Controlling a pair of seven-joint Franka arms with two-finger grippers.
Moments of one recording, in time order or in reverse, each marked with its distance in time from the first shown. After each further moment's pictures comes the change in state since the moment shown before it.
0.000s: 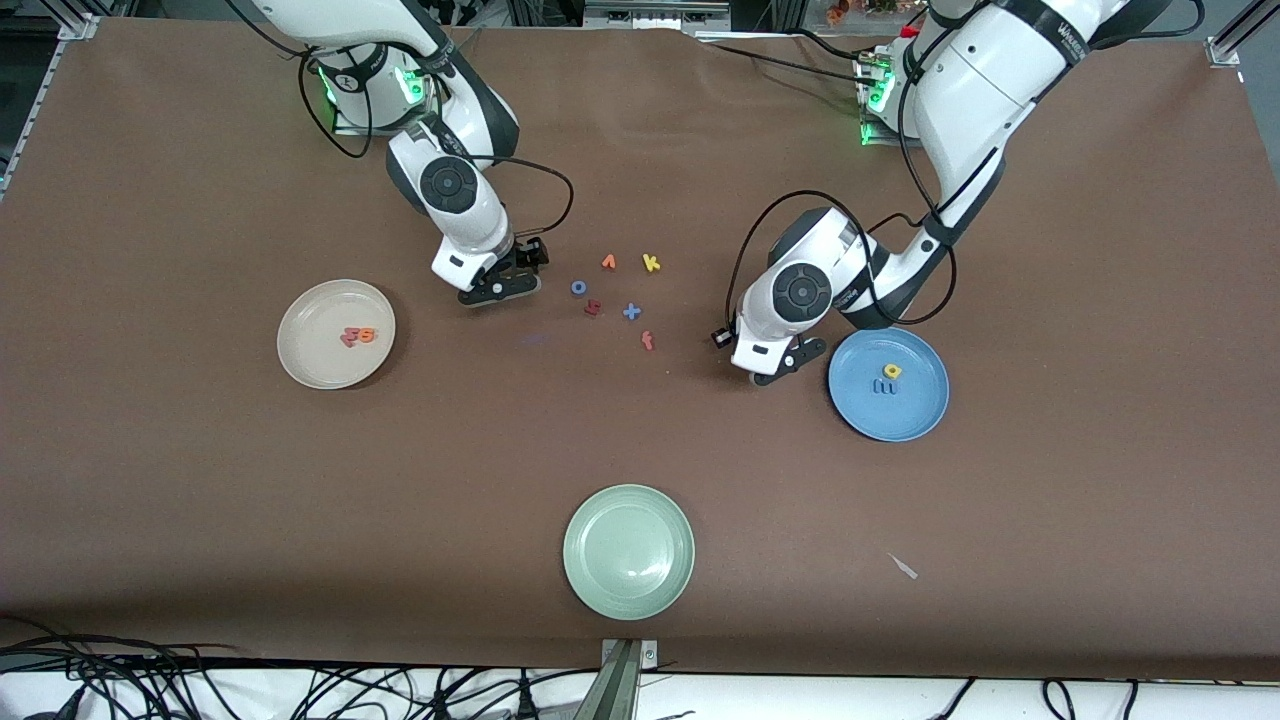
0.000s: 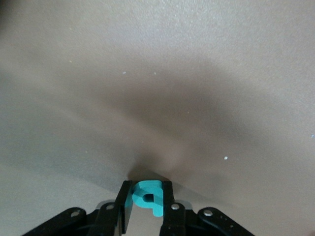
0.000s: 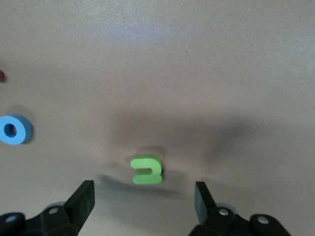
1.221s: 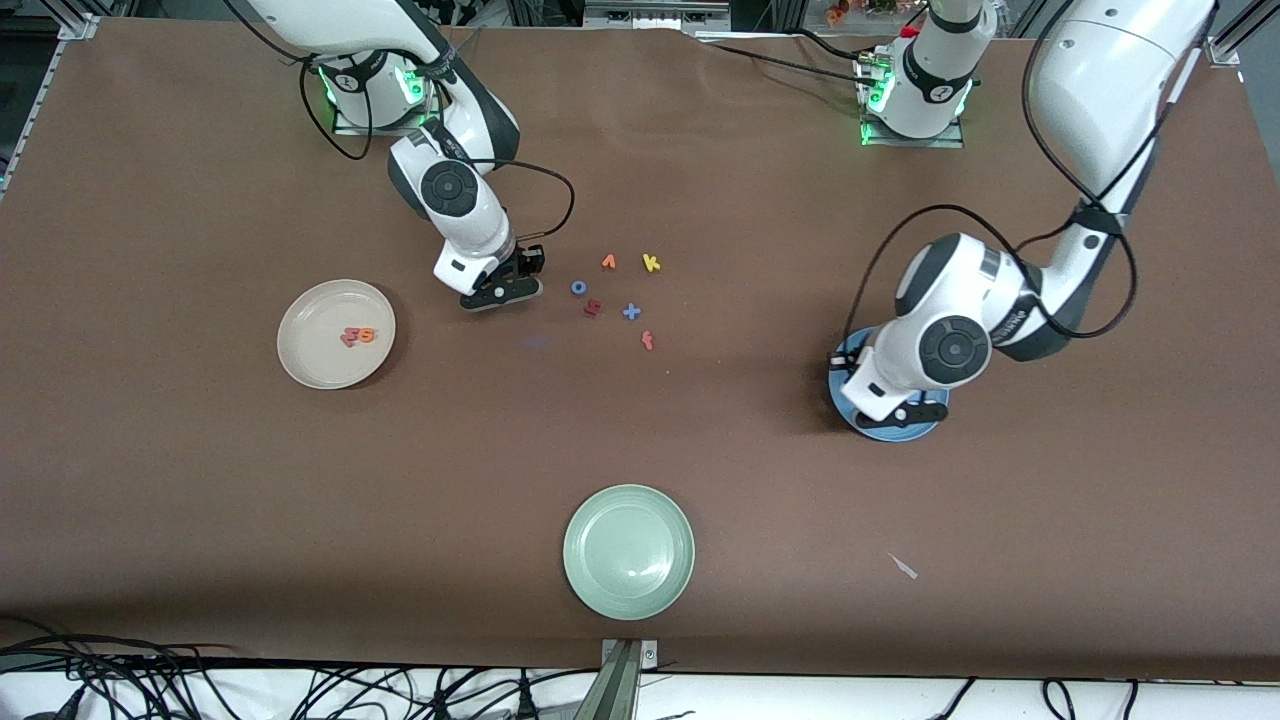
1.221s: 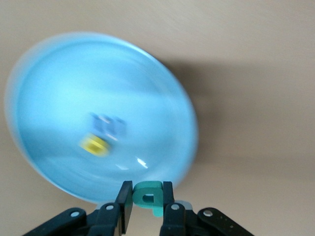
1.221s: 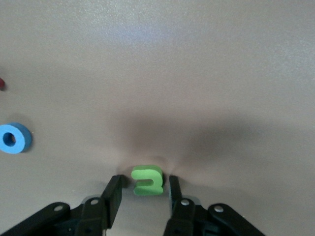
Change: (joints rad) left arm 0.260 -0.092 0.015 0.132 0.135 -0.347 0.678; right arm -0.002 0.016 -0.003 0.010 -0.017 0.018 -0.003
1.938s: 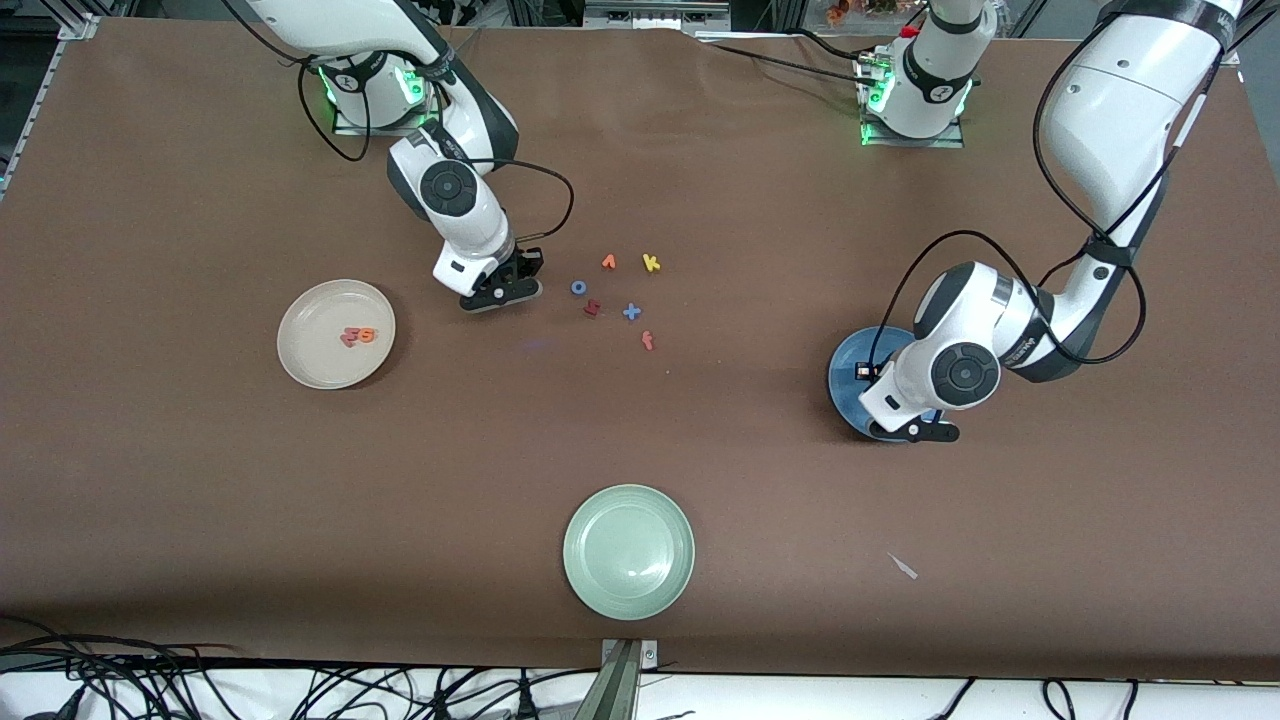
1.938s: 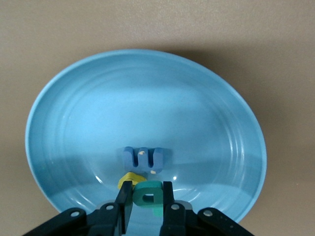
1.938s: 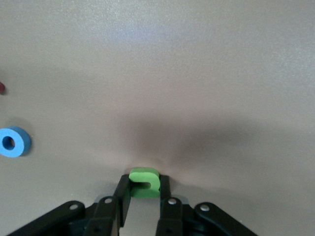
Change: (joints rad) left arm 0.031 0.084 0.008 -0.003 0.077 0.035 0.091; right arm -0.001 0.000 -0.003 0.001 -0.009 0.010 -0.003
